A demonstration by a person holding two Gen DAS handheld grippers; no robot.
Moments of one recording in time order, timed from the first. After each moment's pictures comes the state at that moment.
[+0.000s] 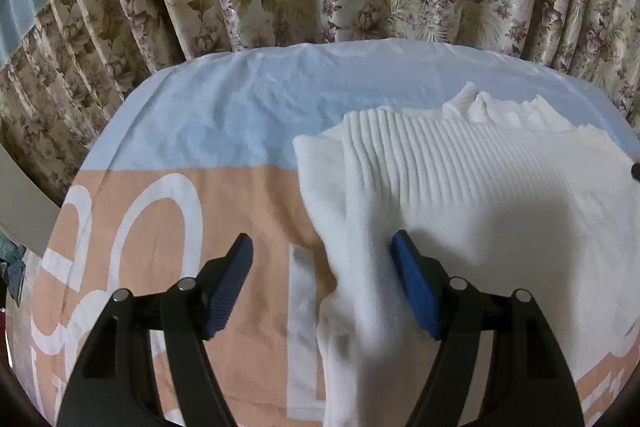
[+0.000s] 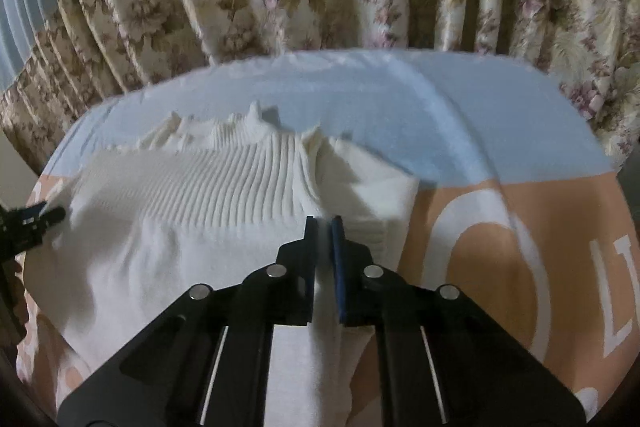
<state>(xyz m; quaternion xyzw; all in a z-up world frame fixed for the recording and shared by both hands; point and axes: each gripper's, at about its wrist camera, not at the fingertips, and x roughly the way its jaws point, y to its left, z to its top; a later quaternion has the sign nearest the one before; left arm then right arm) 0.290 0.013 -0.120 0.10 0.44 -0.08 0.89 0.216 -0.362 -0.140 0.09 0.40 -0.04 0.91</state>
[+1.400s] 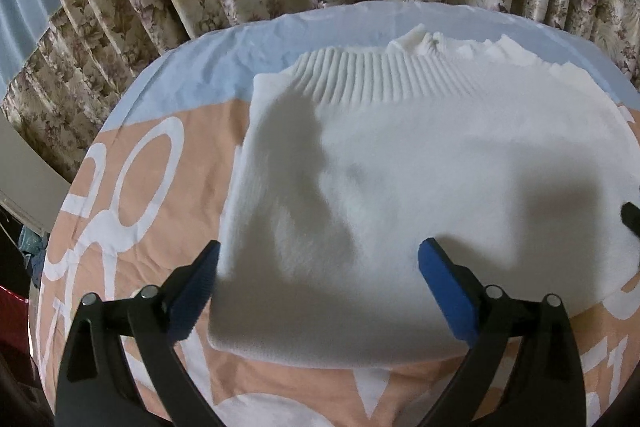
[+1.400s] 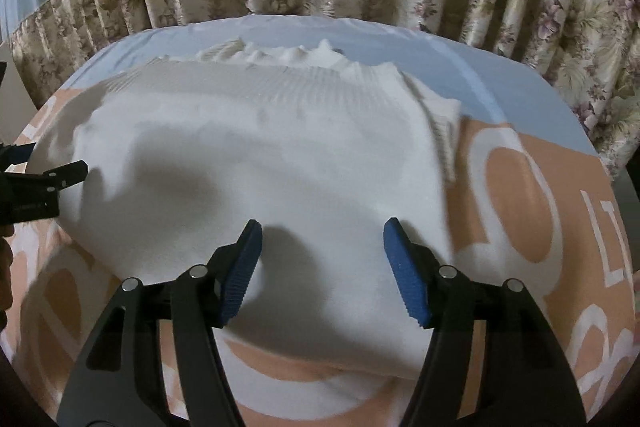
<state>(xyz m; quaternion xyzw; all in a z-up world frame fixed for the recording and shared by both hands) 0.218 -0.039 -0.140 0.13 0.46 -0.04 0.88 0.140 -0.290 -0.166 0.00 0.42 -0.02 0.91</state>
